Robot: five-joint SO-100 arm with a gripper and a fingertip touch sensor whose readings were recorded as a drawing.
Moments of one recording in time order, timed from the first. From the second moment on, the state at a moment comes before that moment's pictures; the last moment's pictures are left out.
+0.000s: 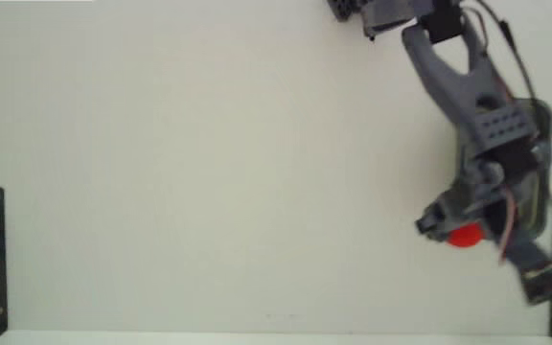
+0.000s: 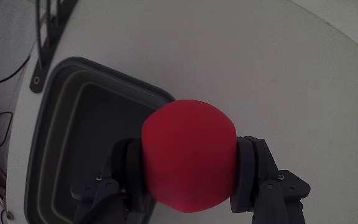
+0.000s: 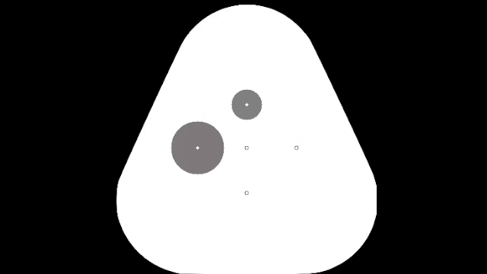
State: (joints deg) arm -24.3 84.0 60.4 84.4 -0.1
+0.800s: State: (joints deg) arm -36.3 88.2 65.3 82.3 -0.3
